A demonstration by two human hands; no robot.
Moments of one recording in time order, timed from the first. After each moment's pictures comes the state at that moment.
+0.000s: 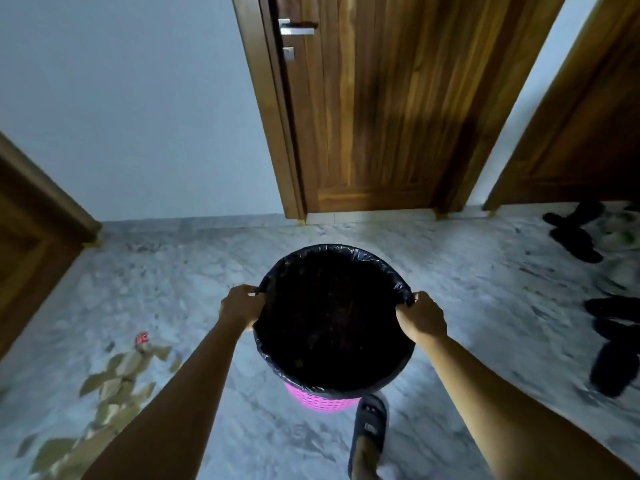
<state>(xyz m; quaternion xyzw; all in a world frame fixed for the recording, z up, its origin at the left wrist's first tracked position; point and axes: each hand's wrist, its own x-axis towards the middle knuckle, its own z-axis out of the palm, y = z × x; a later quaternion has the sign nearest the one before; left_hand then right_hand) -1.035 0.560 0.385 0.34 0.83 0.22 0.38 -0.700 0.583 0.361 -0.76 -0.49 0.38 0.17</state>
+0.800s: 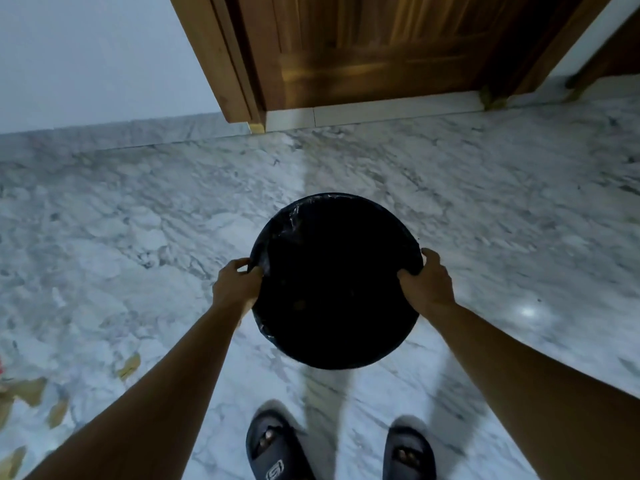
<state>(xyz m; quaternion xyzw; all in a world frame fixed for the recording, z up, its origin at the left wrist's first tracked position) -1.079 0.871 -0.082 0.27 0.83 0.20 0.45 -0.774 0.879 -0.103 -0.80 -0.39 0.44 0.12</state>
